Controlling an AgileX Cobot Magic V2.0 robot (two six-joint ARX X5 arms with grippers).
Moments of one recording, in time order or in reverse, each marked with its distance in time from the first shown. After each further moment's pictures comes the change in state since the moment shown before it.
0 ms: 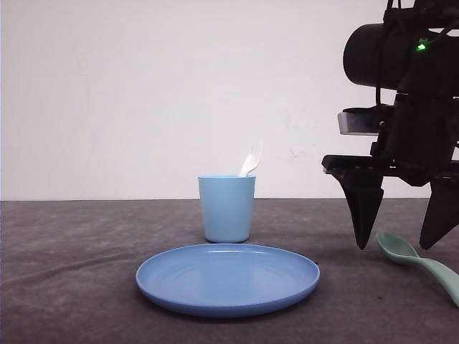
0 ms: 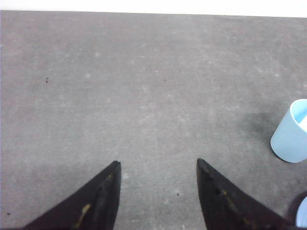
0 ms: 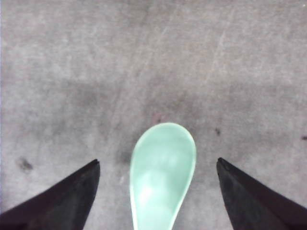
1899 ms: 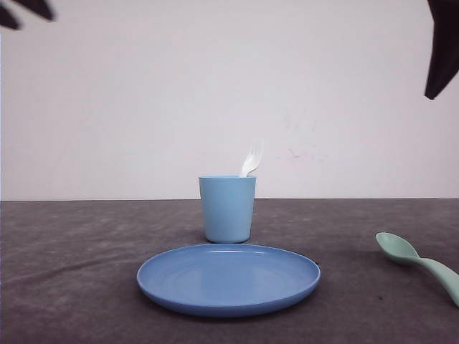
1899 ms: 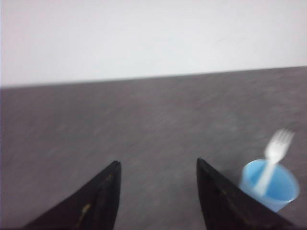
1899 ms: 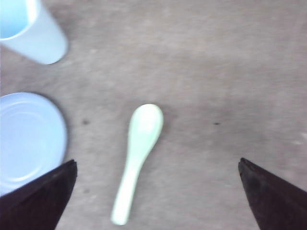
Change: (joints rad) left arm -0.076 0.121 0.135 0.137 0.000 0.001; right arm -0.212 -0.599 0.000 -0.304 -0.212 -0.274
